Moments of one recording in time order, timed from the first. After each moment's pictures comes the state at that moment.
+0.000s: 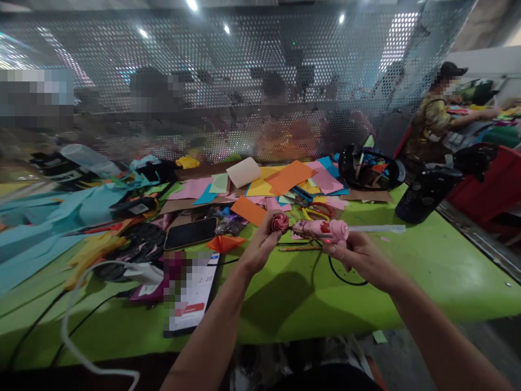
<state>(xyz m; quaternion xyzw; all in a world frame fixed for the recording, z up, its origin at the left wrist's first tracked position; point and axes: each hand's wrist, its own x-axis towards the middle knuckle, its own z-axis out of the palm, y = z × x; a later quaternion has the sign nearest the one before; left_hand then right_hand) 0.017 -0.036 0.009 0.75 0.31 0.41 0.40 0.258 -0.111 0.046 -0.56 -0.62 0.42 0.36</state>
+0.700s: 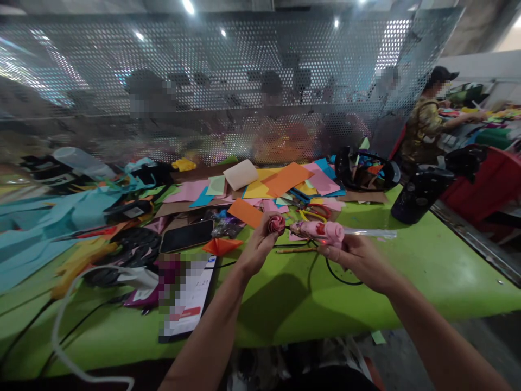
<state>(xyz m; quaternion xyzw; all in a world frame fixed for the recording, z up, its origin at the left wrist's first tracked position) 0.018 -0.036 0.008 0.75 0.32 0.42 0.41 0.256 -0.113 0.048 -0.56 -0.63 0.38 0.38</state>
